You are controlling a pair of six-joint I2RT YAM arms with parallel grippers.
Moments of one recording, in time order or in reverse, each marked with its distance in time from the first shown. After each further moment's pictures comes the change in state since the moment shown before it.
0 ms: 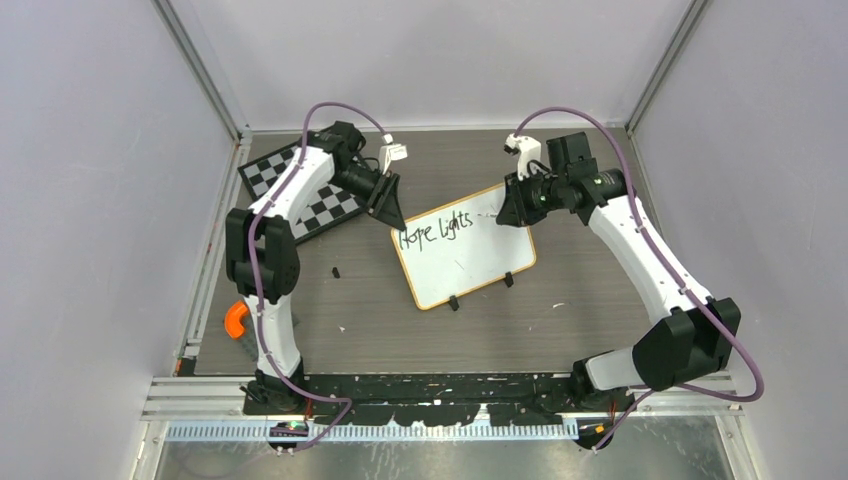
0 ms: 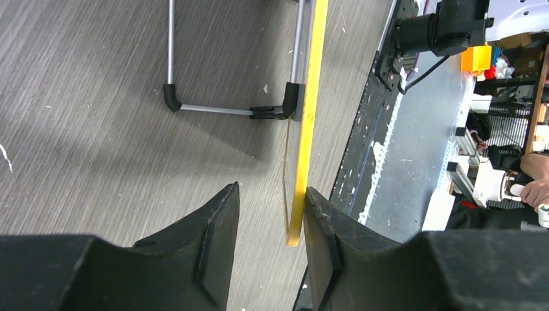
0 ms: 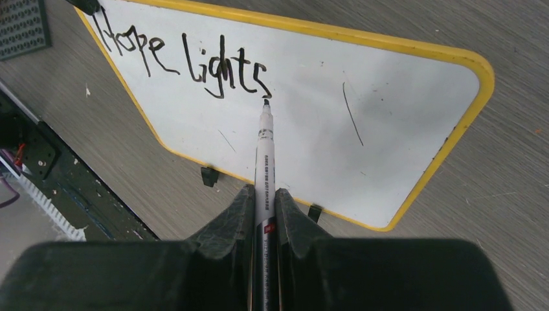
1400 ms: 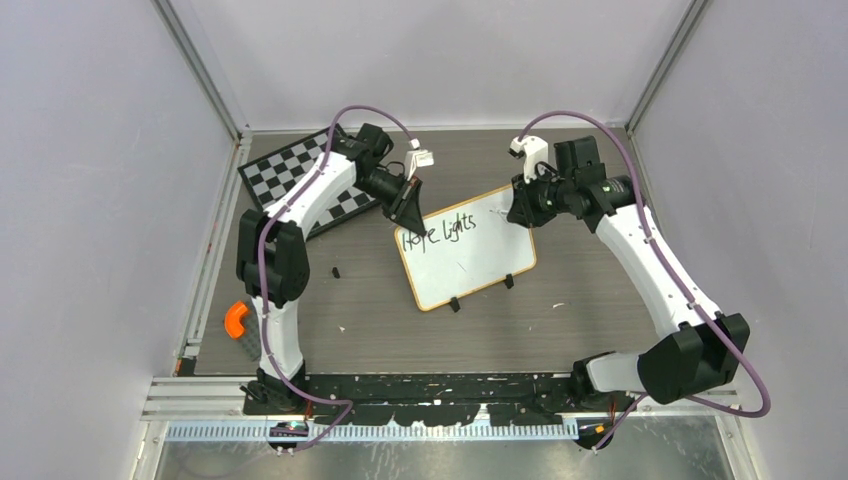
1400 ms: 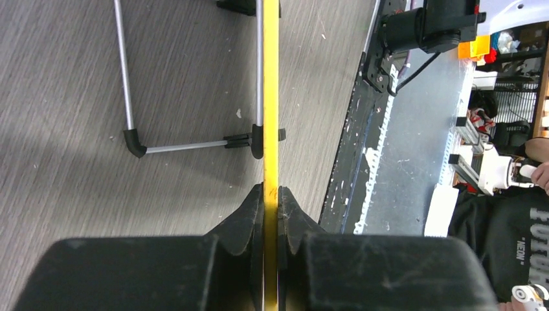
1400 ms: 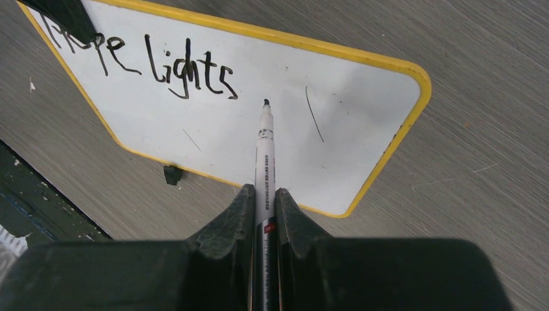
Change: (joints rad) left arm -0.125 0.000 -0.006 0.095 0.005 -0.080; right arm -0.013 -0.060 -0.028 0.013 0.092 -0.087
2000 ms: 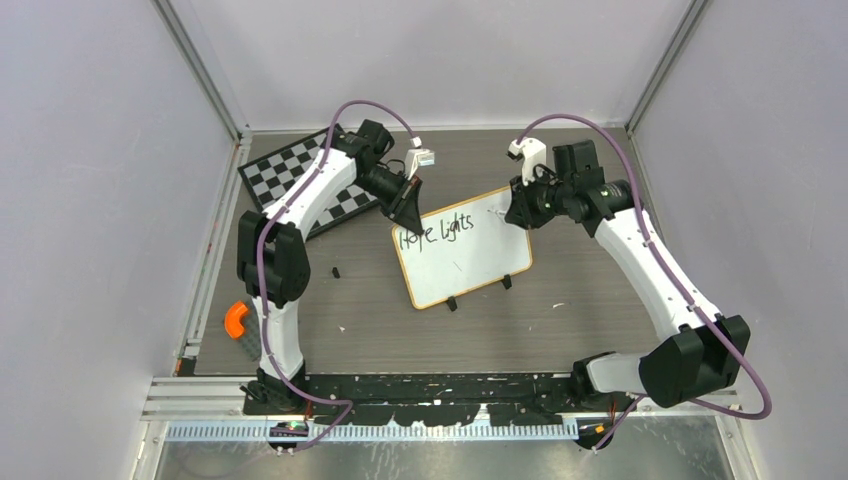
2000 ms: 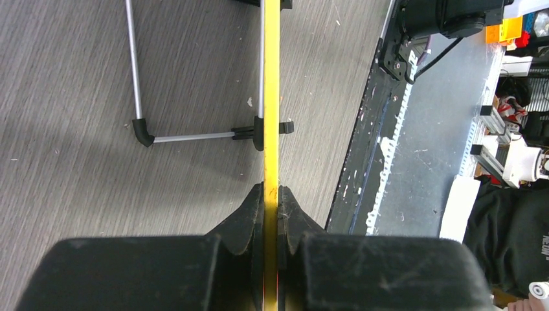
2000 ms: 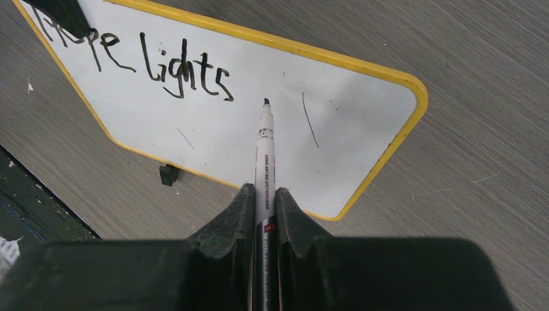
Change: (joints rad) left arm -0.005 0.001 0.055 -0.073 -0.069 0.053; right arm 0.008 -0.022 -0.047 0.045 -0.002 -0.008
